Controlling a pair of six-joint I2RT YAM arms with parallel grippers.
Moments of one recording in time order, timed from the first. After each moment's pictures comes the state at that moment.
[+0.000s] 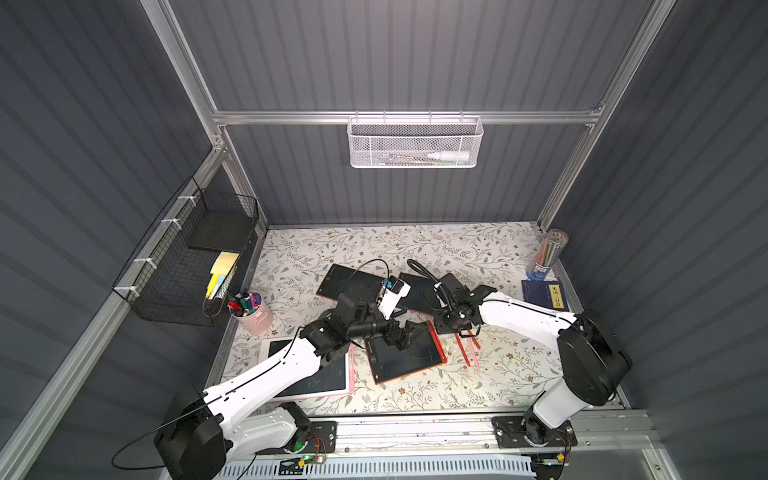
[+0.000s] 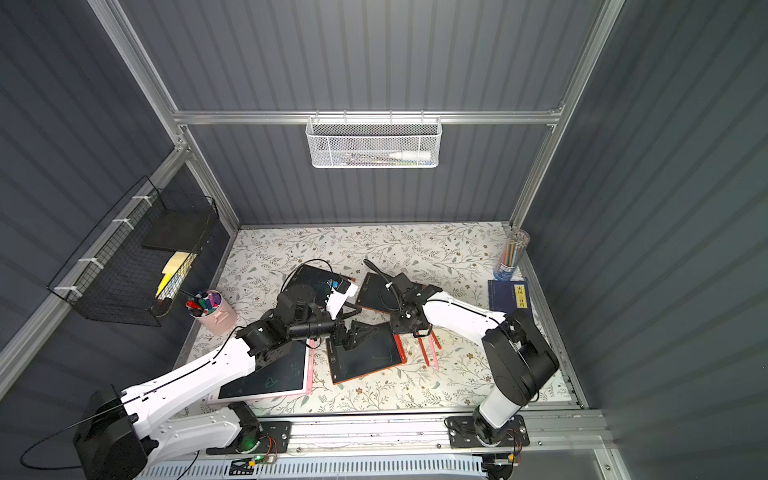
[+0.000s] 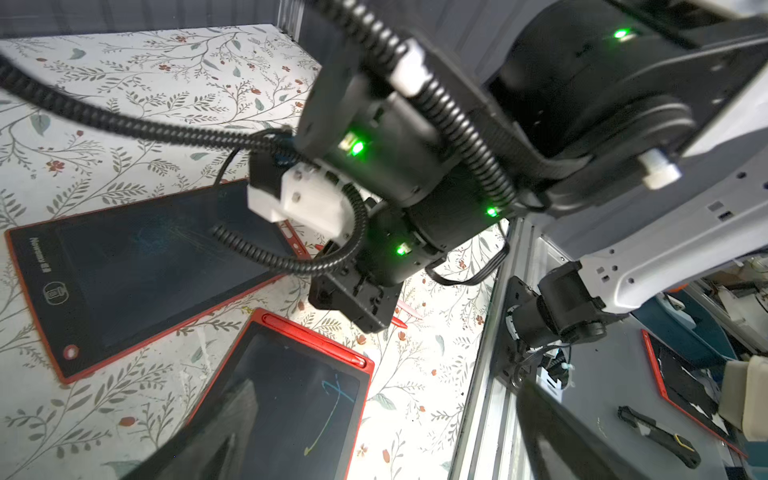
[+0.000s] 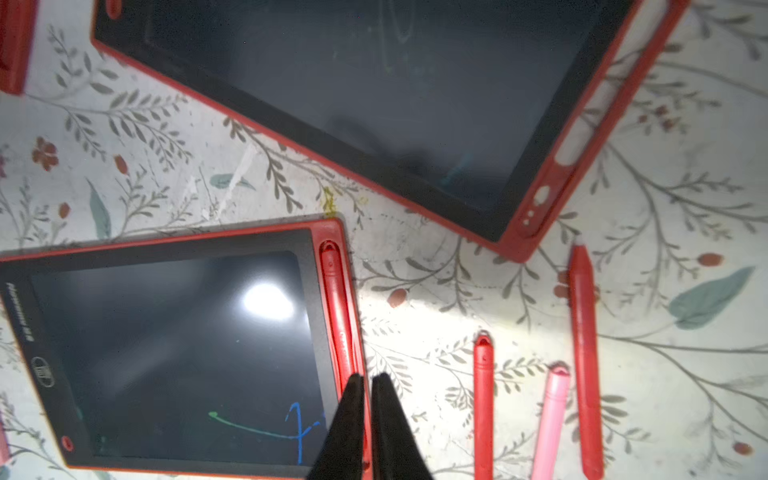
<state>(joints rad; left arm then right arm) -0.80 1.14 0.77 -0.07 0.43 -0.28 0.65 1.60 1.02 -0.65 -0.01 0.51</state>
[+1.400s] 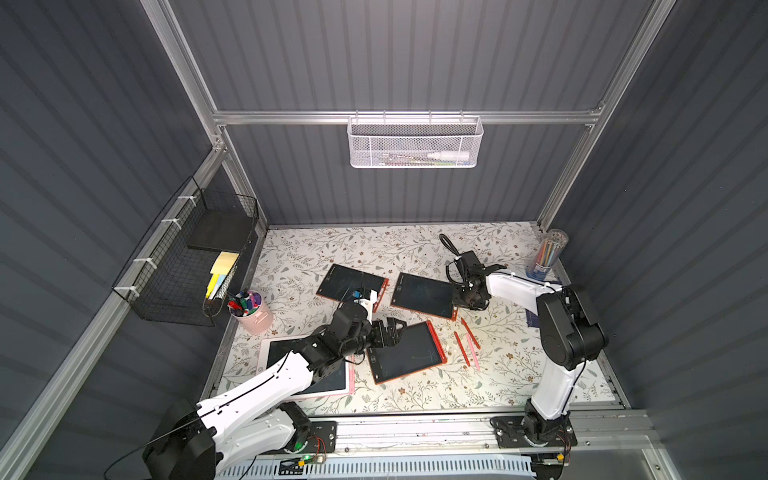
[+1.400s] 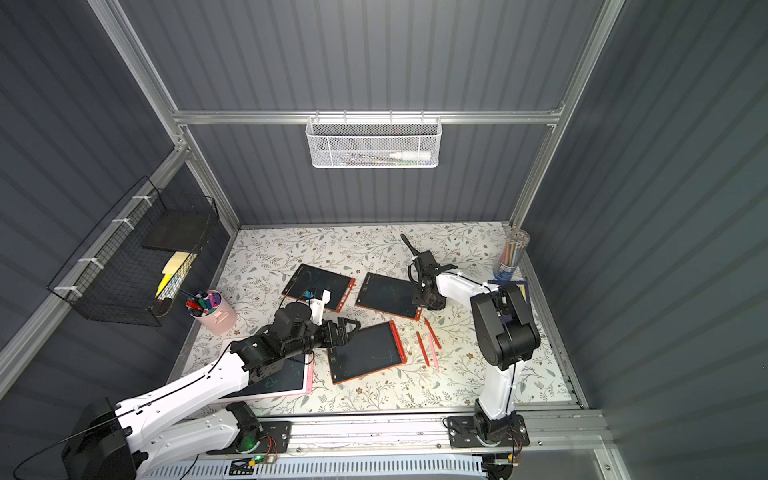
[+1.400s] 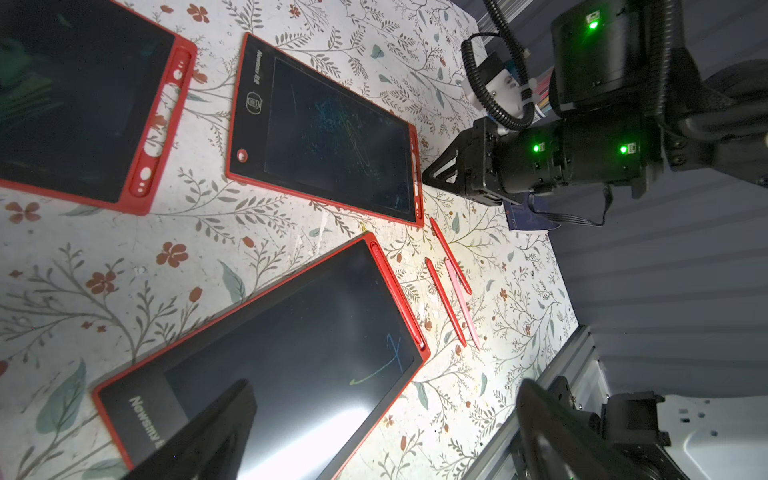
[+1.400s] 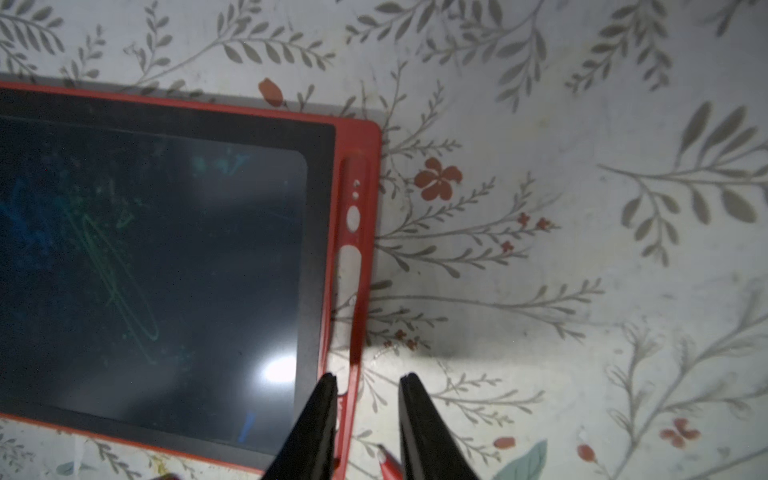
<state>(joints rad) -0.80 1.05 0.61 -0.13 0.12 -0.71 0.37 1.86 1.20 -0.60 0.05 0.52</state>
